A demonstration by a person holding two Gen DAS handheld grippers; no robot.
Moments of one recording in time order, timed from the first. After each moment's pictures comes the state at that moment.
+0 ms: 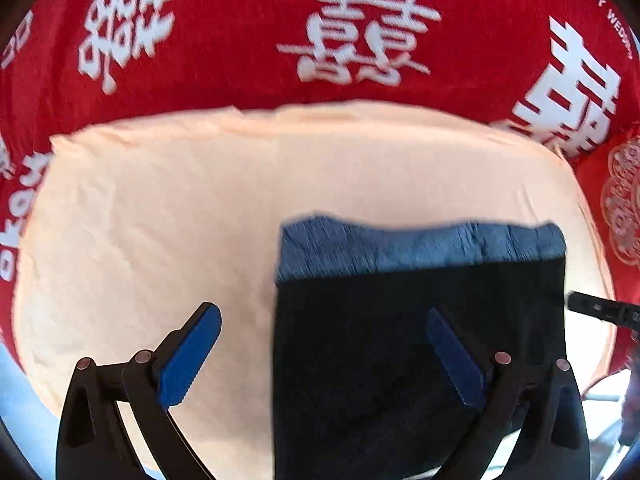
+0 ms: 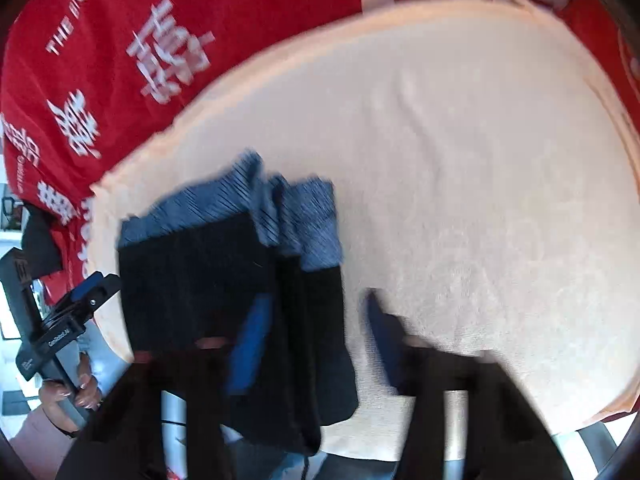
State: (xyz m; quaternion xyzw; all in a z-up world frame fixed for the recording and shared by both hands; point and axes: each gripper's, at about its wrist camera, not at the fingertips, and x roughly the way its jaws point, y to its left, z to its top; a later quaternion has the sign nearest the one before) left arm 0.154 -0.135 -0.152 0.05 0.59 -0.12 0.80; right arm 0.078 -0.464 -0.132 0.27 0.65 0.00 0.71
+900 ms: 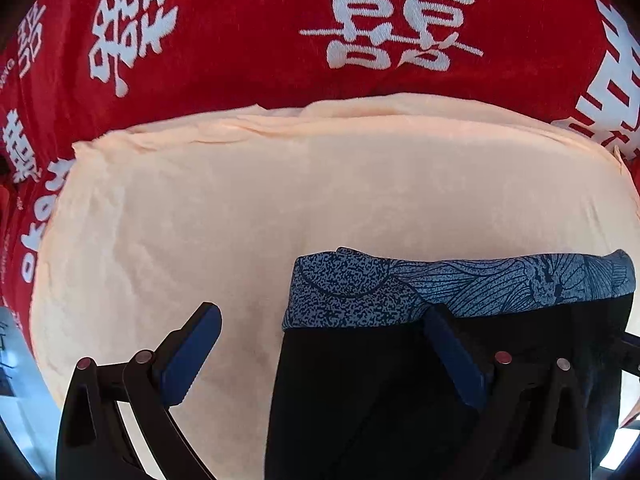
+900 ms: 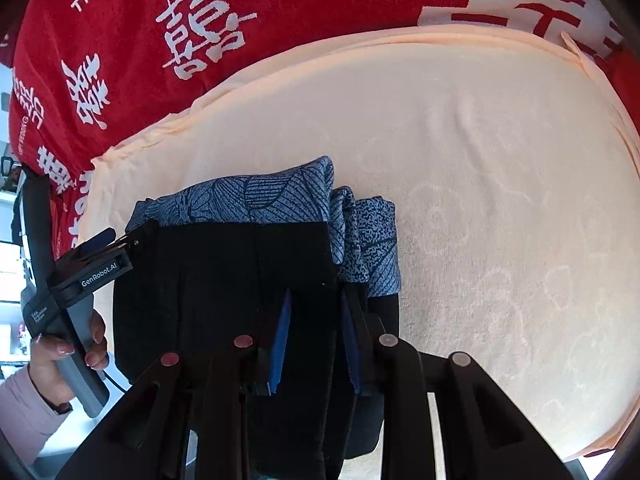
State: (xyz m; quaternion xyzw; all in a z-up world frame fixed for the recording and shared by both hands) left arm 0.172 -0.153 -0.199 0.09 0.58 -0.05 0.81; right arm 0.097 -0.430 -0.146 0.21 0.66 0.03 0.72
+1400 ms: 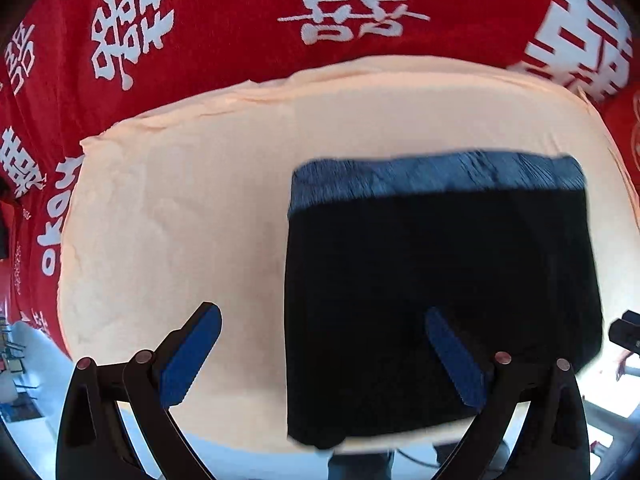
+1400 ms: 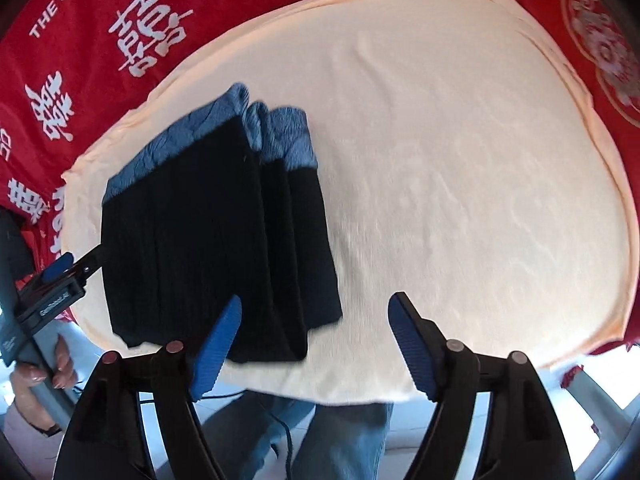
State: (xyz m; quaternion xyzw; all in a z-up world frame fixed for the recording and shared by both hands) left arm 0.112 -0.146 -0.150 0.14 0.63 -0.09 0.76; right arm 0.023 -0.444 -0.110 0.24 0.69 -0.06 0.68
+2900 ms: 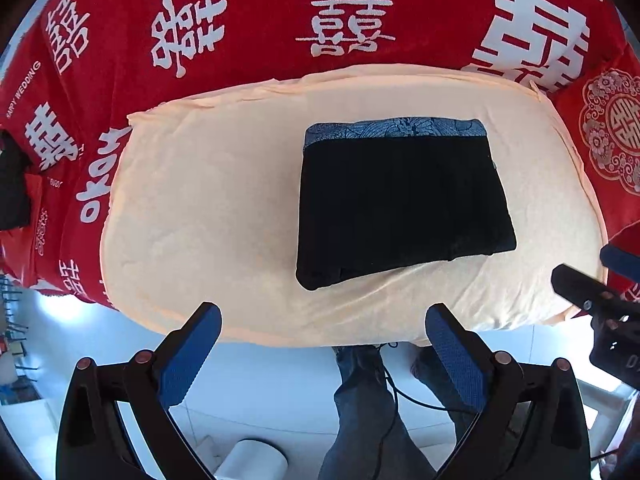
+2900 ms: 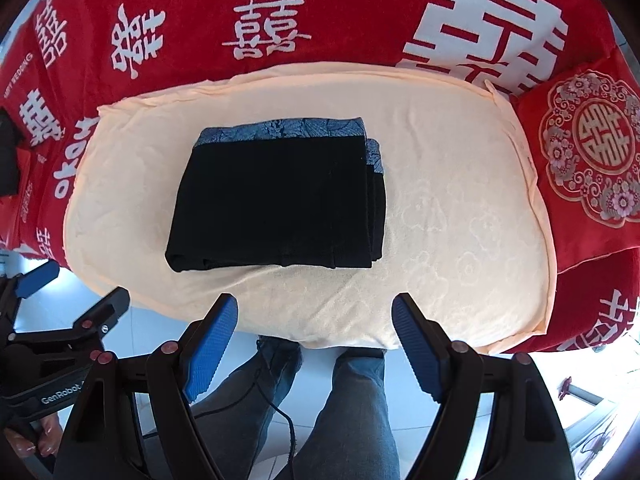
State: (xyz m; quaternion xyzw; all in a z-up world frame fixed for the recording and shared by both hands) left arm 0.000 -0.125 -0.025 0.12 0.63 -0.08 0.76; right arm -0.006 -0.331 0.036 0.08 0.68 -0.05 0.73
